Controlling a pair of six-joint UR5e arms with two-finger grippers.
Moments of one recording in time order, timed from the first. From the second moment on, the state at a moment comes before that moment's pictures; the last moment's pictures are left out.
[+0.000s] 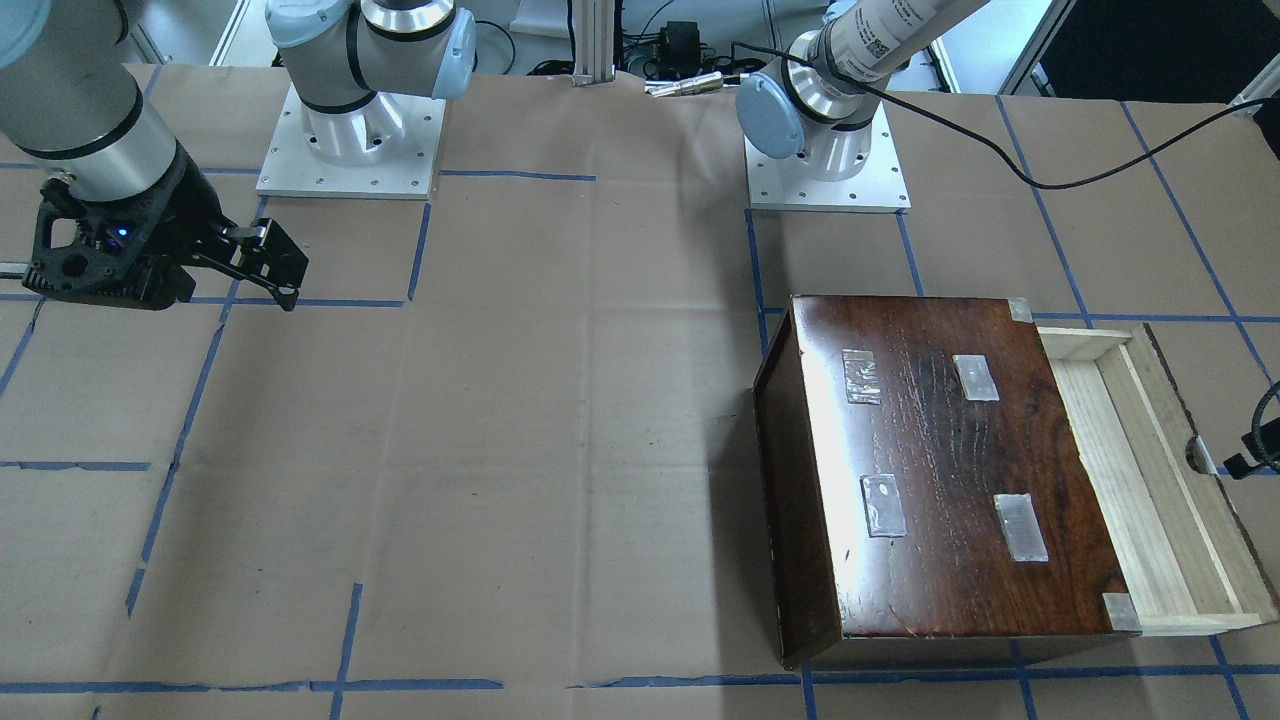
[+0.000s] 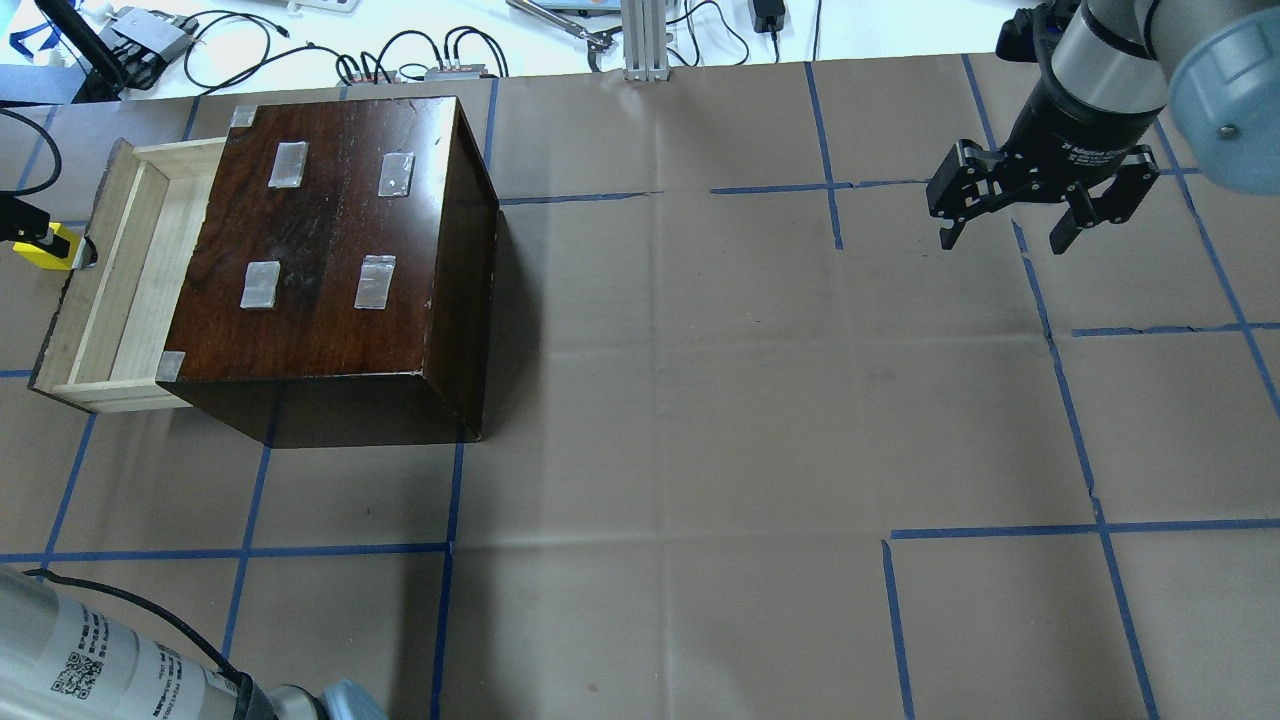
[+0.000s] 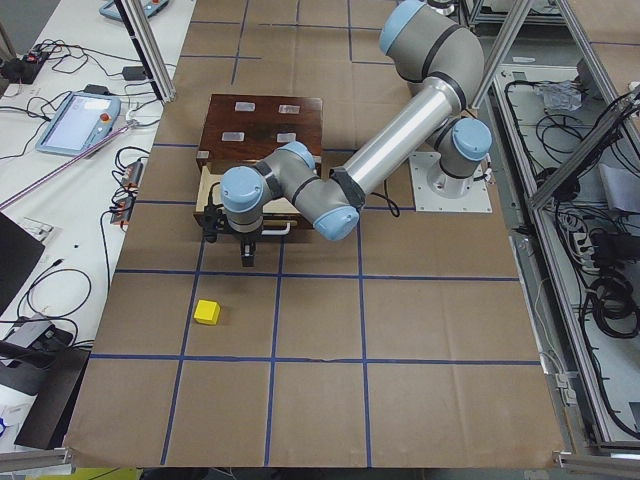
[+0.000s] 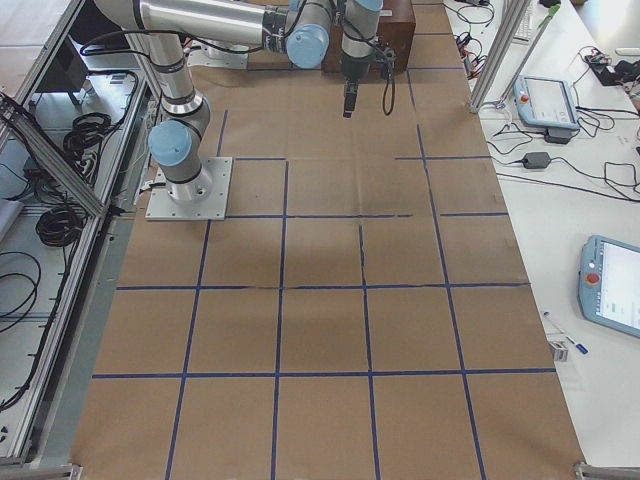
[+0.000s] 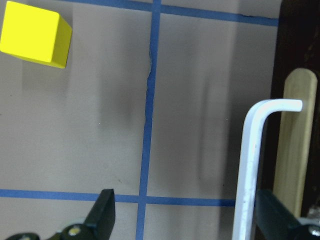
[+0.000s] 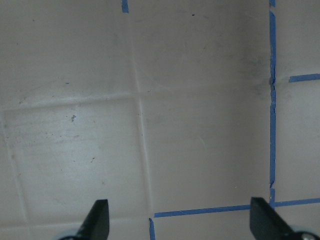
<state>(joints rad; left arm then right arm) -0.83 -2.07 -1.36 -1.28 1.41 0.66 1.45 -1.53 1.63 -1.62 -1.56 -0.03</state>
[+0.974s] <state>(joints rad) -0.82 -2.23 -1.00 -1.39 1.41 0.70 1.45 -1.53 1.63 -1.62 -1.56 -0.03</state>
